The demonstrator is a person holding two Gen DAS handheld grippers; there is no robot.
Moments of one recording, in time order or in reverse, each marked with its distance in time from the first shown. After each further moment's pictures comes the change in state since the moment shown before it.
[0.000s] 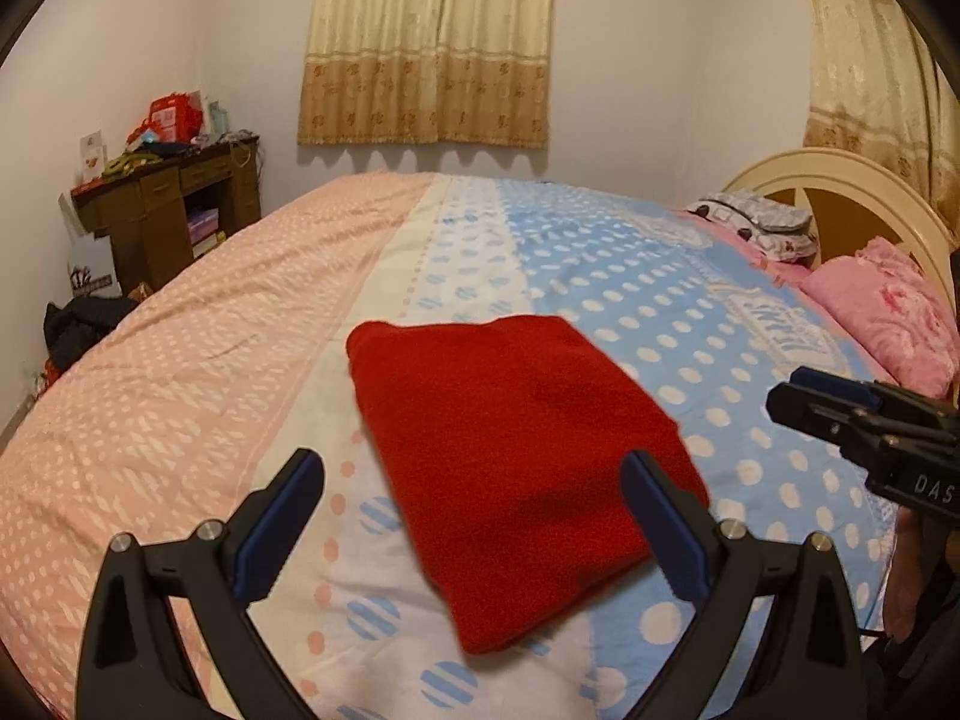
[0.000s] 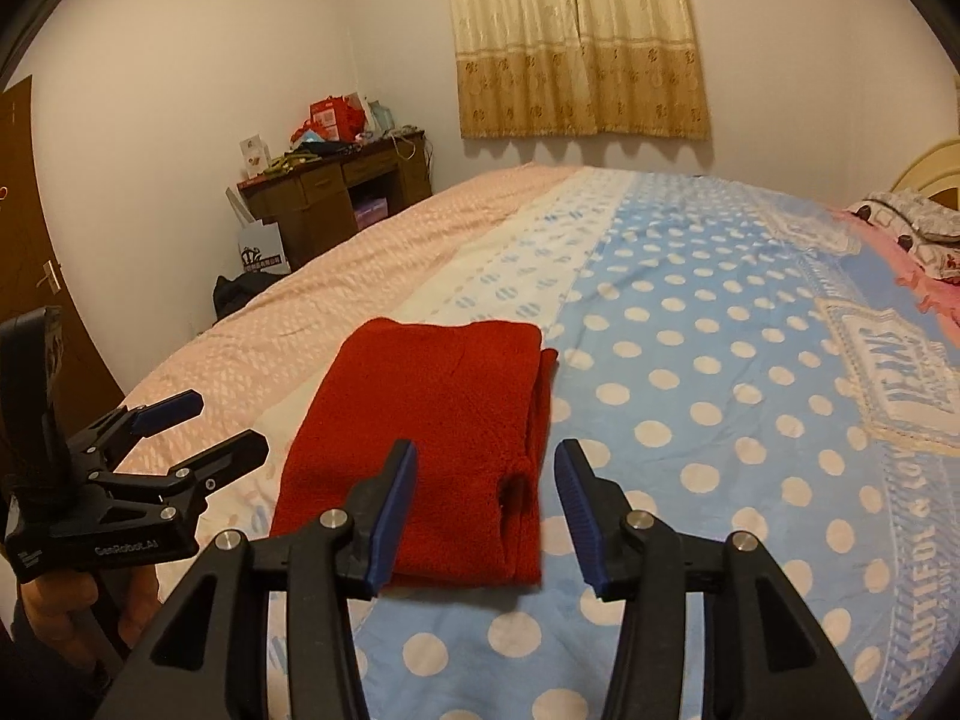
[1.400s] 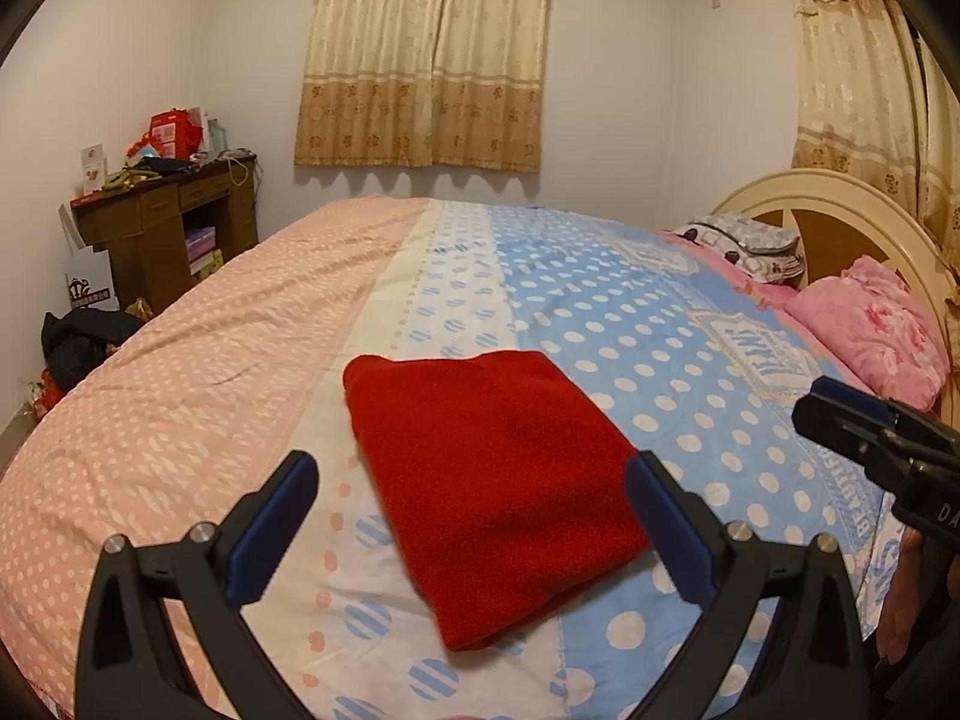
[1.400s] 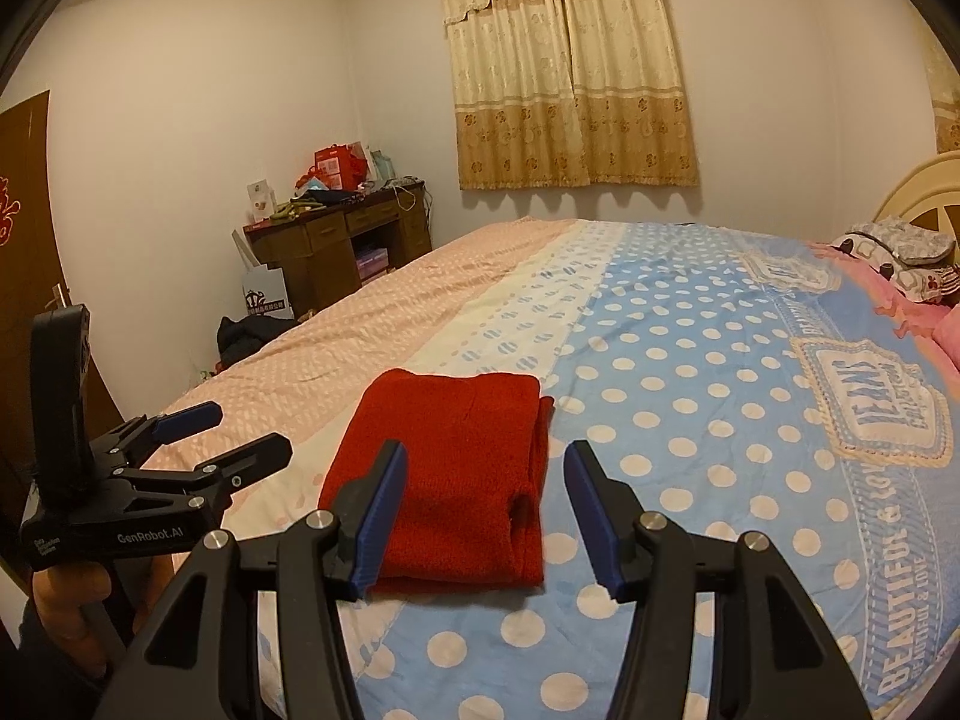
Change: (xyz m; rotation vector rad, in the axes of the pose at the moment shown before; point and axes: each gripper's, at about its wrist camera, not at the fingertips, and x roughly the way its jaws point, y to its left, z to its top) left arm -0.027 -0.003 0.009 -0.023 -0.054 -0.015; right arm -0.054 0.013 0.001 0.003 -0.124 -0.011
